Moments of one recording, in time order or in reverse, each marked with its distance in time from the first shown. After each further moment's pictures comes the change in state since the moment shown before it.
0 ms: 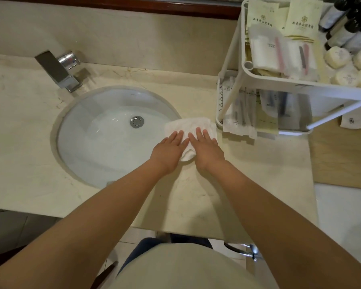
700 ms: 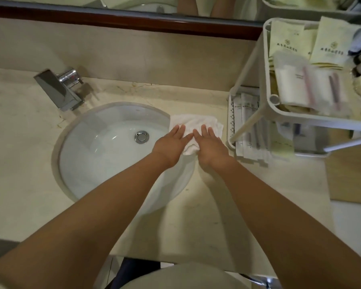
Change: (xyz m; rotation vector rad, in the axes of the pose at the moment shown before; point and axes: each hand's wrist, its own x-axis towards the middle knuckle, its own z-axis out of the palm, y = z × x) left_hand 0.060 -0.055 -0.047 -0.019 0.022 0.017; right_hand 0.069 -0.013 -0.047 0.069 0.016 0.036
